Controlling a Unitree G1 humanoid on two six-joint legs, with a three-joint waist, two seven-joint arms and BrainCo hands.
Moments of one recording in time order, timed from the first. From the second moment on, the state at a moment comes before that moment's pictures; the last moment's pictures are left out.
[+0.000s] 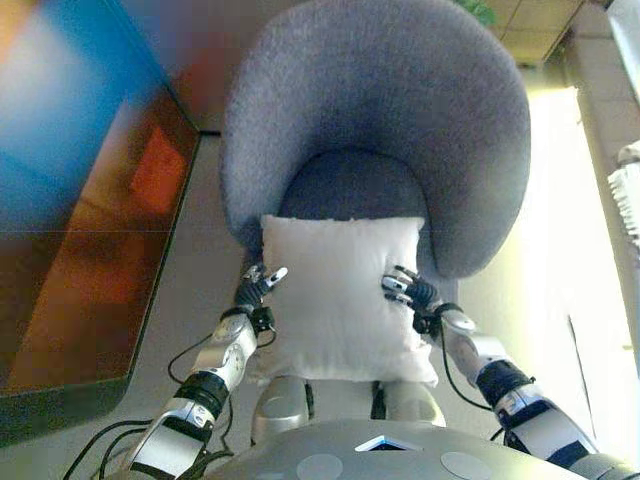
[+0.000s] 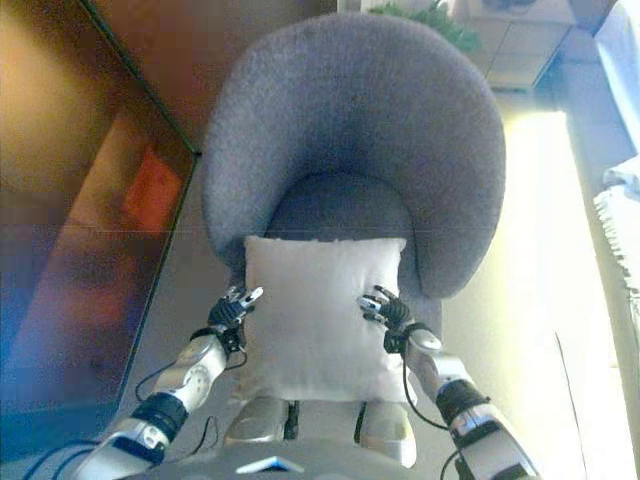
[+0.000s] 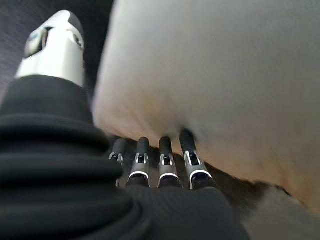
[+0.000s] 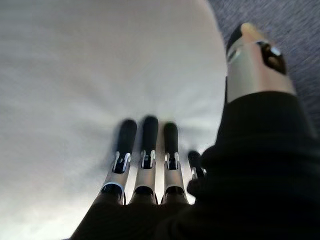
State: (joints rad) left arm -0.17 0.26 -0.33 0.72 -0.67 -0.08 0.17; right arm -0.22 -0.33 0.39 0.70 0.66 0.08 0.03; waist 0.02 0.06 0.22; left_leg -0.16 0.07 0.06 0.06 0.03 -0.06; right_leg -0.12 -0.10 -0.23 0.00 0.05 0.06
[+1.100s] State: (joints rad) left arm -0.19 0.31 -0.21 1.08 -0.49 -0.30 0.14; right arm -0.09 -0.33 0.13 0.98 0.70 -0.13 0.06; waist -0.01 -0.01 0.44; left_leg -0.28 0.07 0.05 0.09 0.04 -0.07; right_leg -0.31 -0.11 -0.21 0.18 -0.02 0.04
